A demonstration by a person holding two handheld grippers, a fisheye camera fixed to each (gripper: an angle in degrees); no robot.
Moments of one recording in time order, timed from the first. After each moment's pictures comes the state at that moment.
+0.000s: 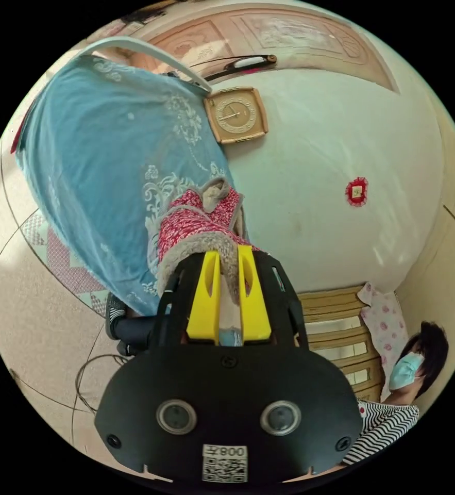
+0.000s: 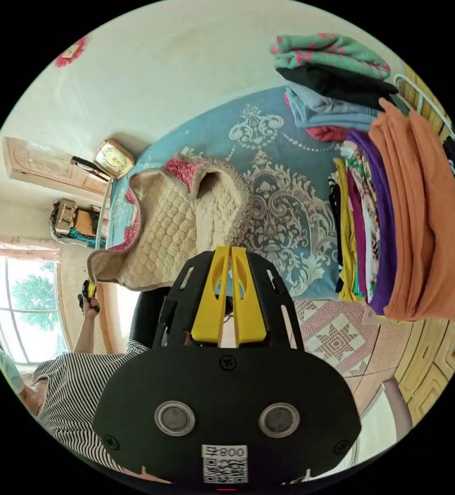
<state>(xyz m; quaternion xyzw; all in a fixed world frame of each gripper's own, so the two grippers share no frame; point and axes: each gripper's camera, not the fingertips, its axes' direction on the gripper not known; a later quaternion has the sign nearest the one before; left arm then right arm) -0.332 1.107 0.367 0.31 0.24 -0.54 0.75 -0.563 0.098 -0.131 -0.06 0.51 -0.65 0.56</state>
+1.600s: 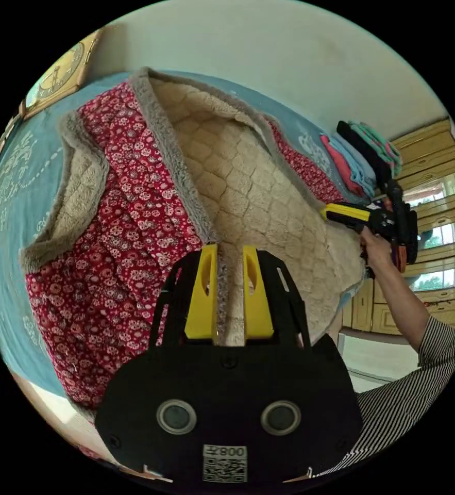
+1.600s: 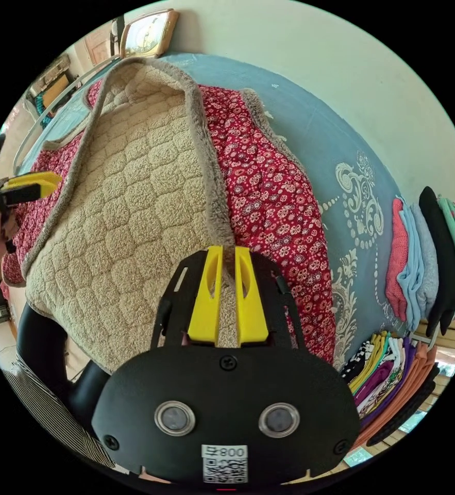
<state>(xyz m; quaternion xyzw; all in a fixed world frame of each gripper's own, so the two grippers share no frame) -0.311 0.475 0.596 -0.05 0.06 -0.23 0.97 -0.343 0.073 0.343 -0.08 0.64 -0.74 0.19</state>
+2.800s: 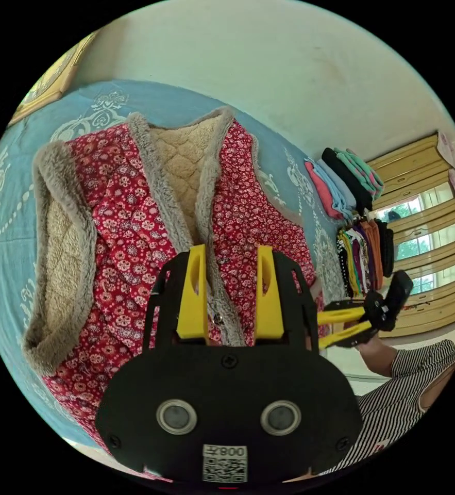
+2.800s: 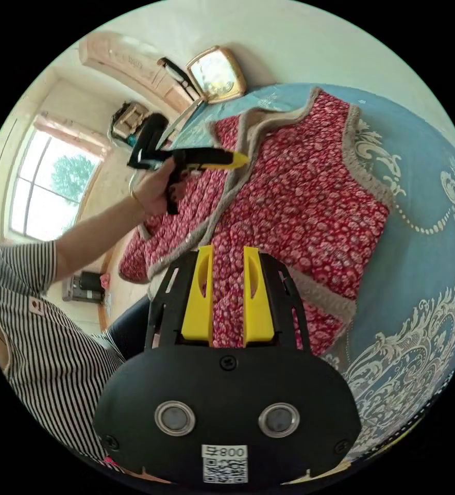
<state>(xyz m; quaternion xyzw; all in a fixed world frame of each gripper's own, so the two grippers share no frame) -0.402 0.359 0.728 0.00 0.12 -0.23 0.97 -0.332 0.071 0.300 -0.31 0.47 -0.72 0.40</state>
